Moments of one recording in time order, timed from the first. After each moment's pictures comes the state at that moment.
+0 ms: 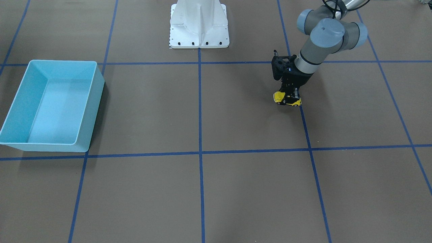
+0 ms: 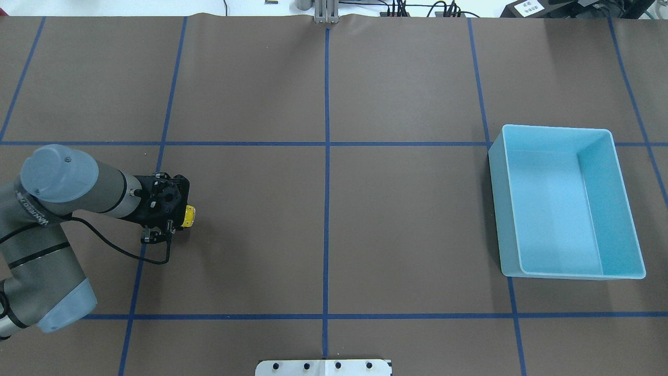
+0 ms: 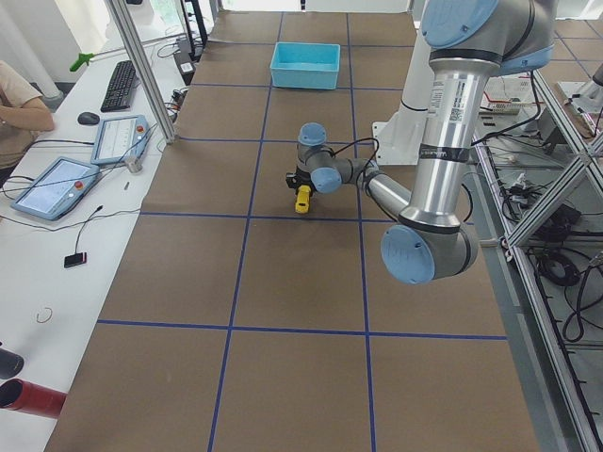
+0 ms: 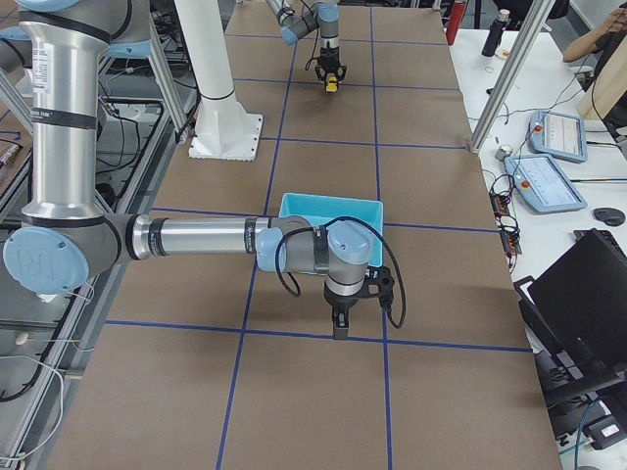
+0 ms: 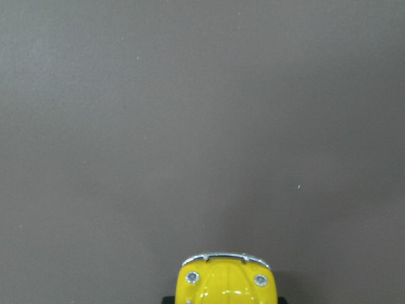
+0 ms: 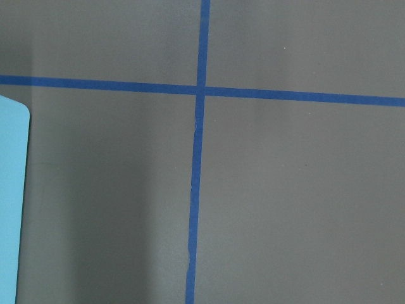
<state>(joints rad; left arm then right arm) -0.61 -1.74 -1.81 -2.06 -1.95 0.44 1.54 -1.67 1.72 -1.61 2.29 -0.01</state>
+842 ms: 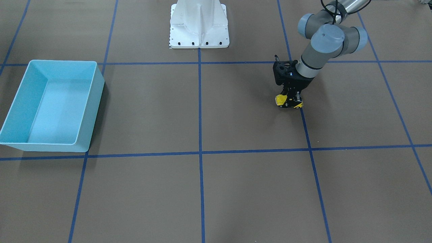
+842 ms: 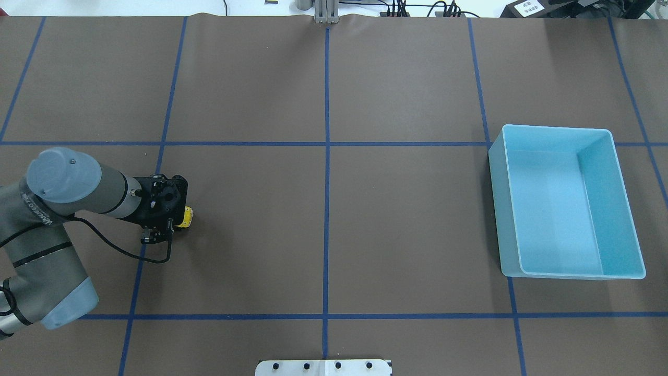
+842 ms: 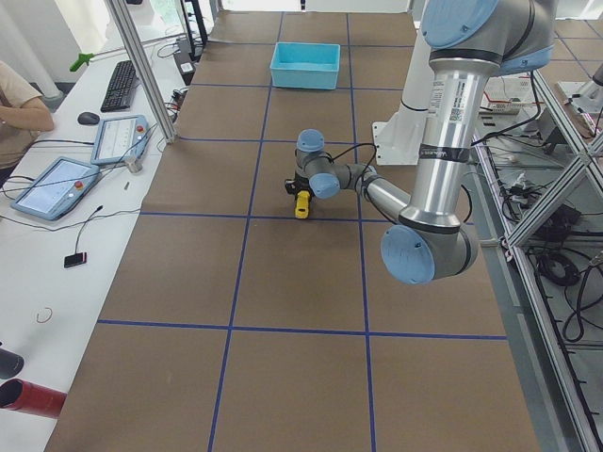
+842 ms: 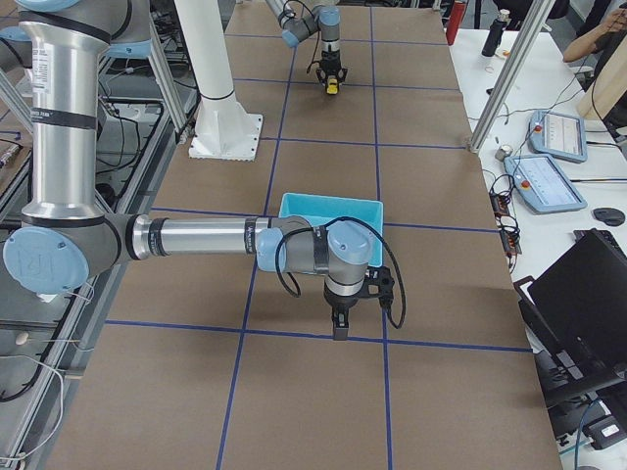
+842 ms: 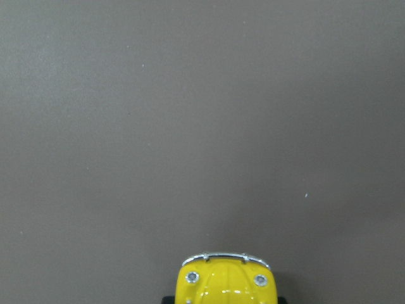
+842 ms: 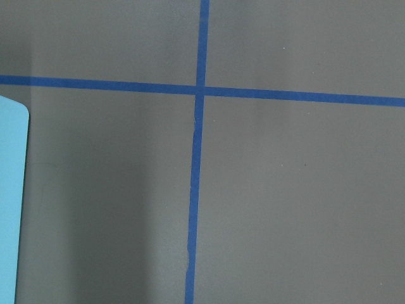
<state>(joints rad) -0.61 -1.74 -1.76 -2.08 -1.95 0.40 1.54 -1.67 1.72 -1.61 2.29 -0.01</state>
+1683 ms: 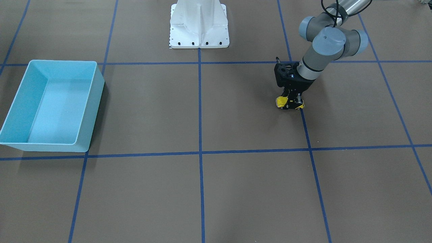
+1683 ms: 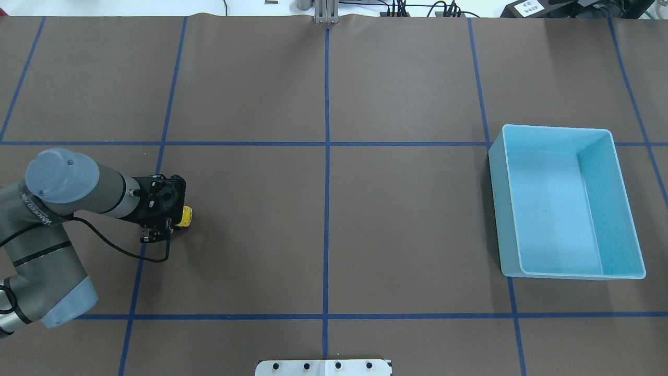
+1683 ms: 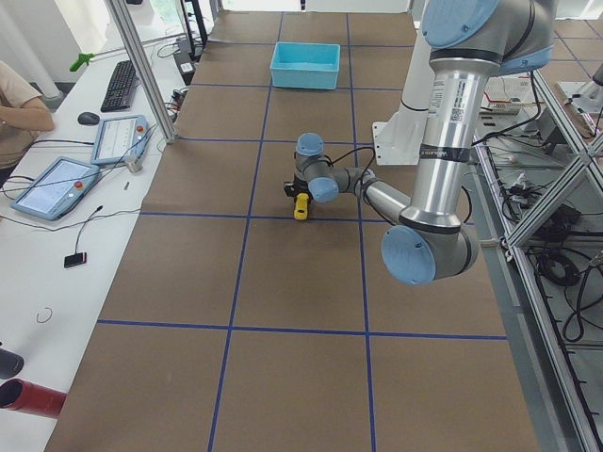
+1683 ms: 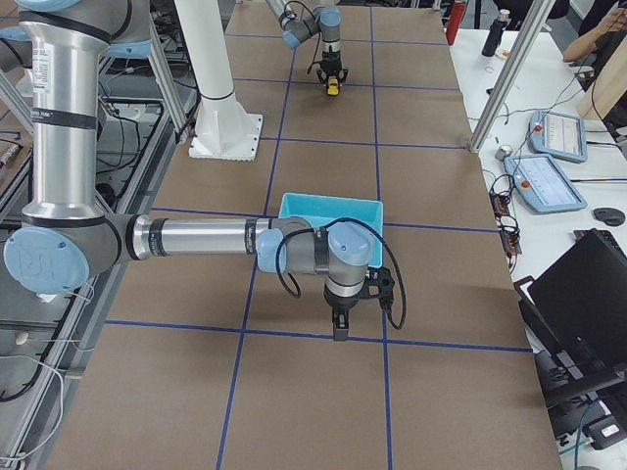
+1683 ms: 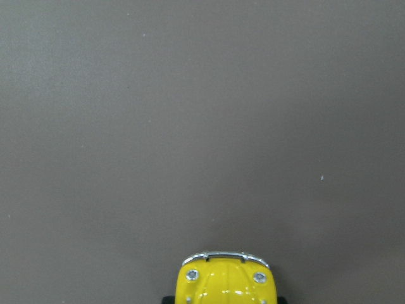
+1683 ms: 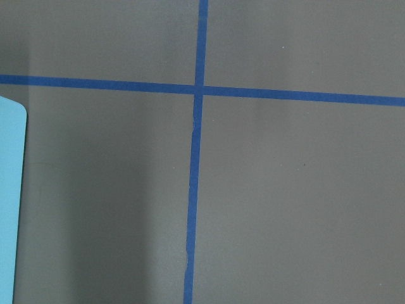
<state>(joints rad) -0.61 -1.74 -1.75 -2.12 -1.95 0.40 1.54 -1.66 1.71 -1.61 2.29 -0.01</state>
